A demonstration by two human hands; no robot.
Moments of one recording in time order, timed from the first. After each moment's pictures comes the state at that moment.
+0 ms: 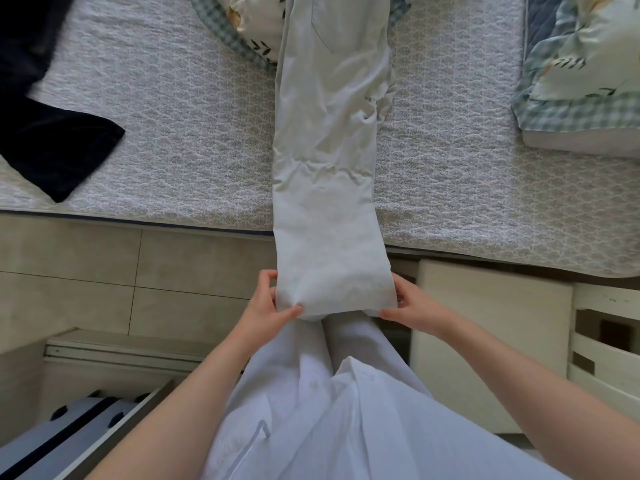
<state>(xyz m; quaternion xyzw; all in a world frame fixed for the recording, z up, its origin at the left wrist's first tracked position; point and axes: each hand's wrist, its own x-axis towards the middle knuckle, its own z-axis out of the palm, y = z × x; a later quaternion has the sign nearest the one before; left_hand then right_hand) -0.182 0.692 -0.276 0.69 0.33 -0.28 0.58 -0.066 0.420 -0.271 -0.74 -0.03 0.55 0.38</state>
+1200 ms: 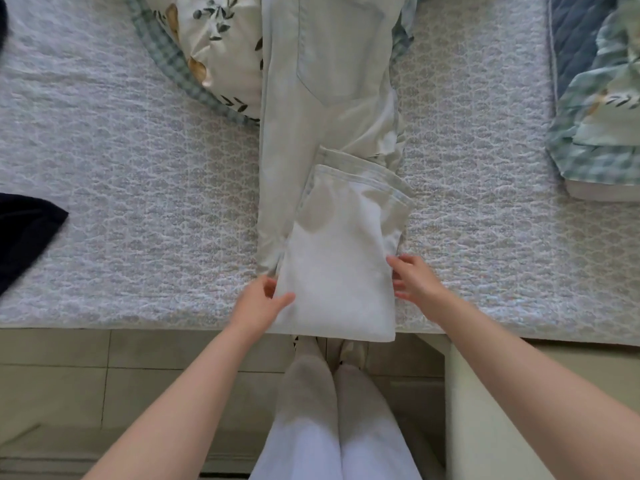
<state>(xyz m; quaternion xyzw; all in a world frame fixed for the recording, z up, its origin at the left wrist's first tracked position) 0.009 0.769 -0.417 0.77 0.35 -0.32 0.43 0.120 0.508 -0.413 -0.70 0.32 0.44 0.47</state>
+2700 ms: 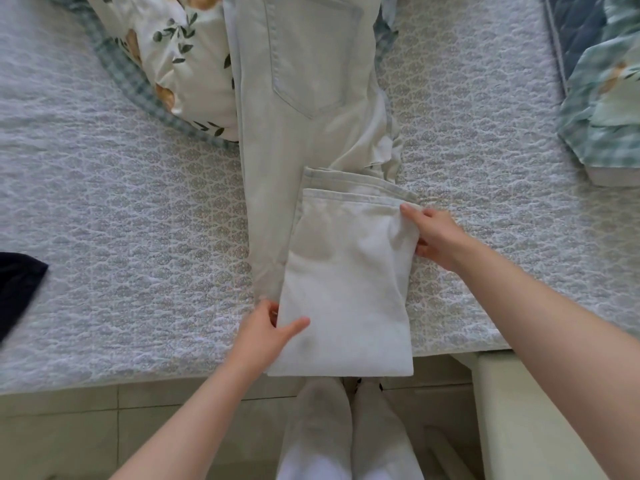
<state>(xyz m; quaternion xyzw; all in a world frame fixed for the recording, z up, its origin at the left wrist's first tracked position) 0.029 0.773 -0.429 0.78 0.33 -0.34 0.40 0.219 0.511 -0.441 -0.69 0.33 0.34 0.54</state>
